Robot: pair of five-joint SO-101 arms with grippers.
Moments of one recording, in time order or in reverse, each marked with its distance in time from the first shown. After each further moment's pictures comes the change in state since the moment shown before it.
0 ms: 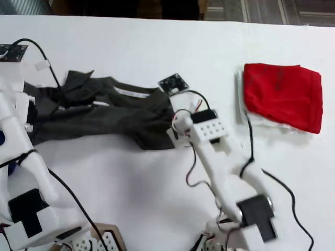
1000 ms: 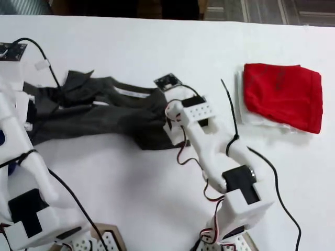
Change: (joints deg) left arm 0.0 0.0 0.0 -1.1 0.0; right arm -0.2 16.1 -14.2 5.6 0.0
